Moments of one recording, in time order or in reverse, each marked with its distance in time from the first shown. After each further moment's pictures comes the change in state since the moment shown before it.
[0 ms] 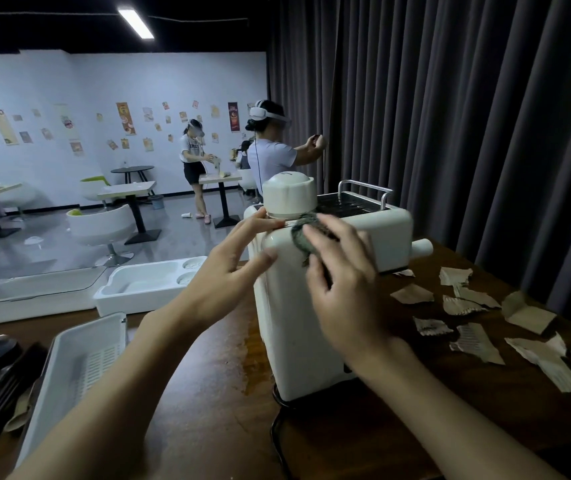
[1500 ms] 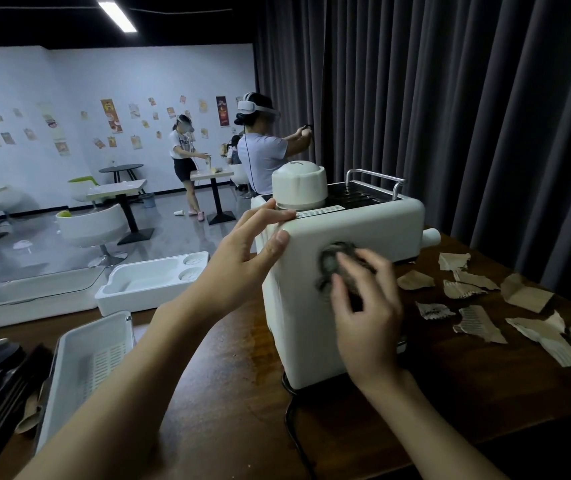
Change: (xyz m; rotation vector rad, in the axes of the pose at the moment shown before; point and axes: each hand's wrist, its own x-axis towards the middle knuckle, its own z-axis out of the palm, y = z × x) left_hand -0.001 0.013 0.003 0.039 0.002 0.002; right_hand -0.055 0.006 0.004 0.056 0.206 0.203
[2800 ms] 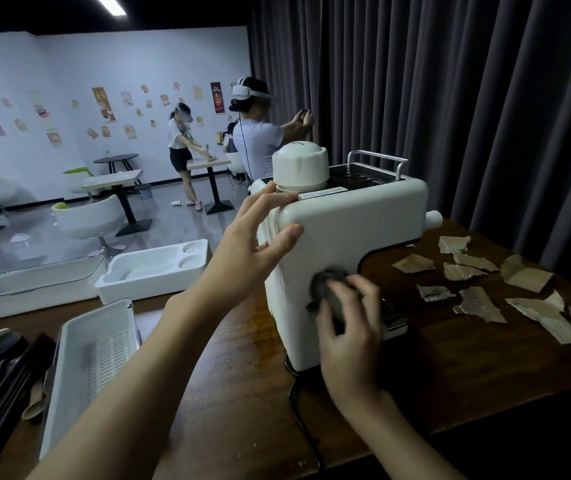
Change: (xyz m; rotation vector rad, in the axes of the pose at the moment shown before) left_hand -0.003 -0.013 0.008 0.038 0.040 0.101; right_hand -0.062 0.001 0.012 -0.035 -0.071 0.106
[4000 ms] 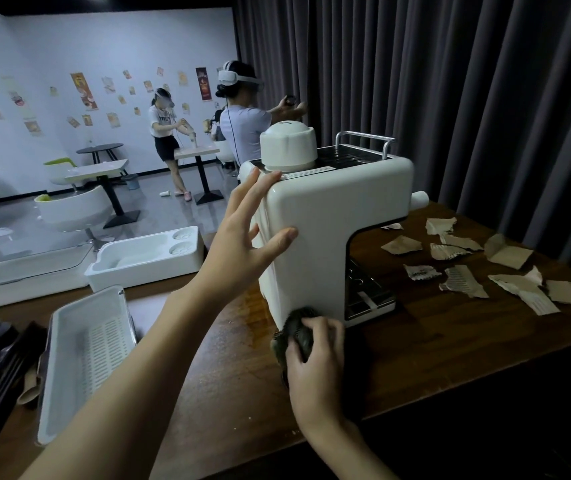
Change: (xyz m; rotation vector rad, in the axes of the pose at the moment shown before) left_hand -0.015 -0.008 0.013 -0.045 0.010 -0.038; right_hand -0.067 -0.021 0.002 -0.035 -0.233 0.455
